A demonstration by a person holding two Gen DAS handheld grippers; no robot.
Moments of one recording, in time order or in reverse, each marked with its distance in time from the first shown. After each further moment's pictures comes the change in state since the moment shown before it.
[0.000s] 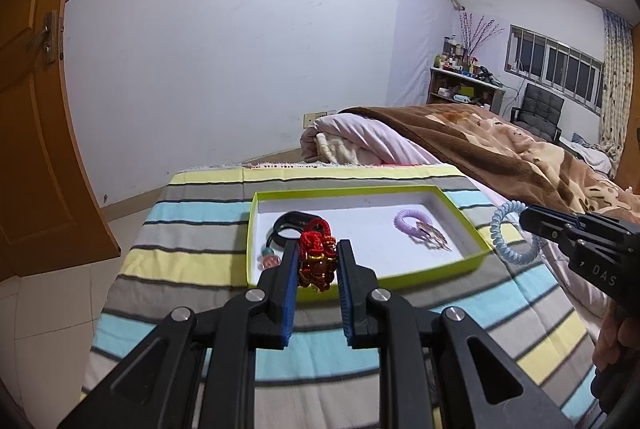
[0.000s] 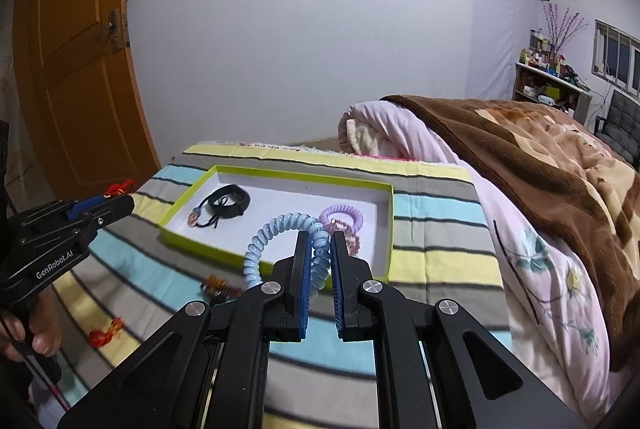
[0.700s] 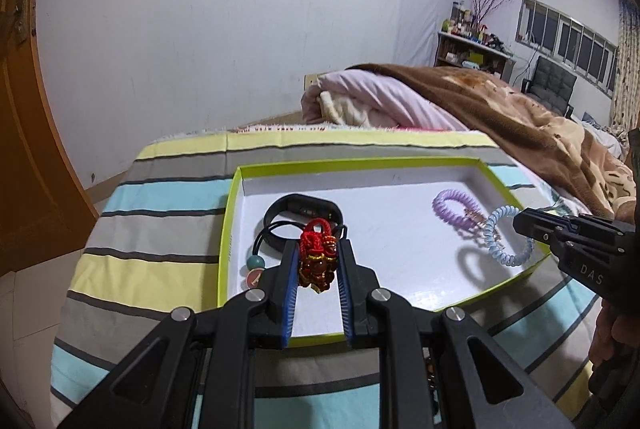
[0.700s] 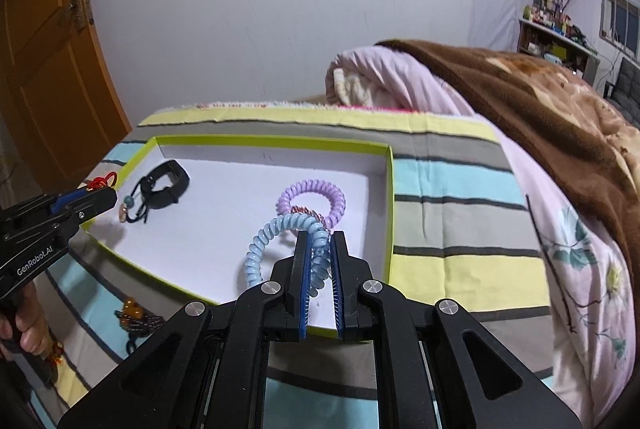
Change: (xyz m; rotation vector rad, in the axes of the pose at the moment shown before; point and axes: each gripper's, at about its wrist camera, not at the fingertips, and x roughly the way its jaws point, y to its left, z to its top) left arm 0.098 0.008 0.000 0.008 0.149 0.000; right arm 0.111 -0.030 -0.005 0.055 0.165 0.002
